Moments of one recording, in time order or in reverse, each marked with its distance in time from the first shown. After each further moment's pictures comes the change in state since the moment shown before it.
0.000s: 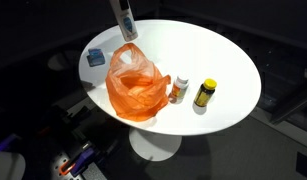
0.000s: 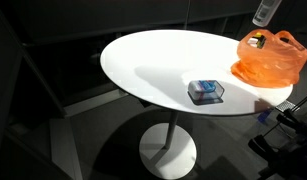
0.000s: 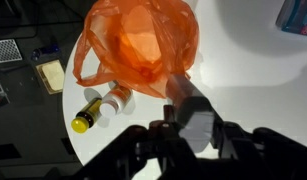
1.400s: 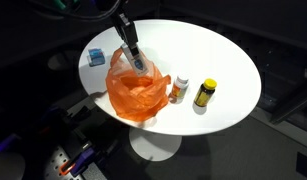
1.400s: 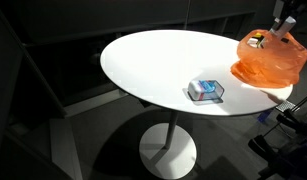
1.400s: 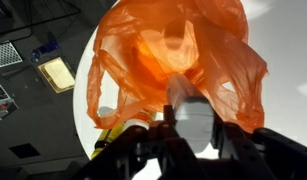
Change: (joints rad) arm -0.171 -0.072 0.006 -0.374 -0.102 0.443 0.087
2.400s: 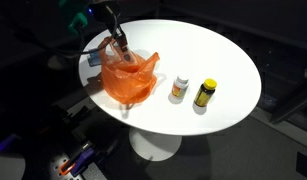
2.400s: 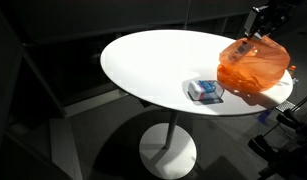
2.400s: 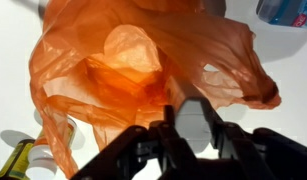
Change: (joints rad) arm 0.131 0.122 -0.002 -0.044 0.383 0.285 -0.186
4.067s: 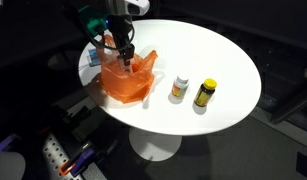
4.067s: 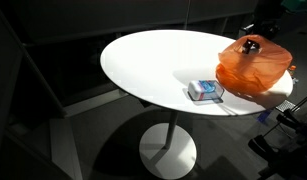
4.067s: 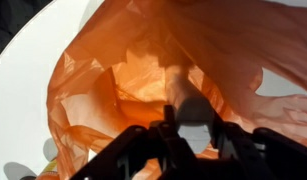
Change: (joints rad) arm -0.005 0.209 -0.031 0.212 -0.080 -0.307 -0.006
